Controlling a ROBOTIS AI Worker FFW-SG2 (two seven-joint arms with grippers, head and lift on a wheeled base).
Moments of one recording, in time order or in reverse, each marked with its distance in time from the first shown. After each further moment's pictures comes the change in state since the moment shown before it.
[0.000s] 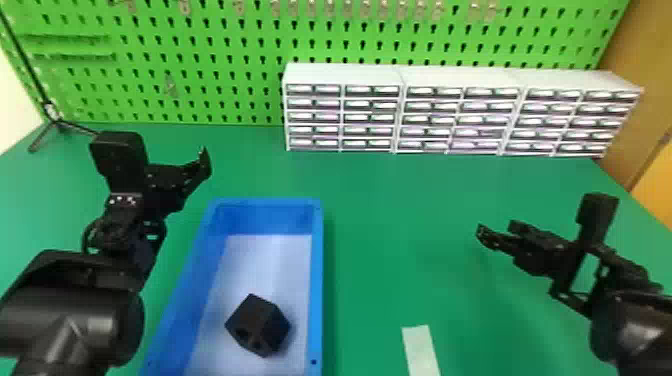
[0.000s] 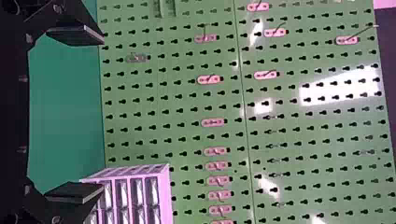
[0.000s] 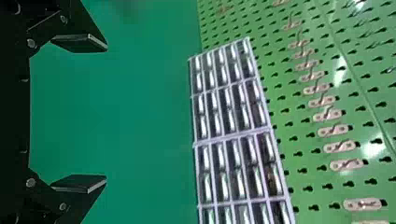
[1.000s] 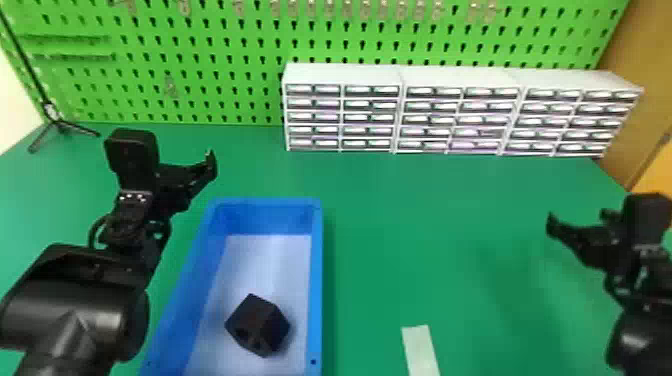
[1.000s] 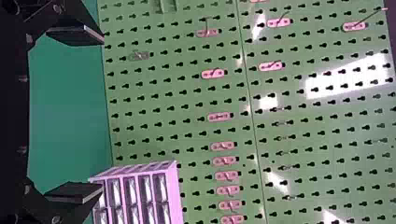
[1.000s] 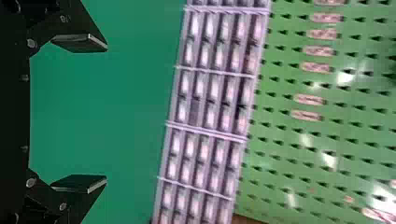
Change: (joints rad) left arm -0.016 0.002 -0.022 0.008 -0.027 0.035 0.001; right arm -0.087 0.122 -0.285 0.052 0.438 -0.379 -0.271
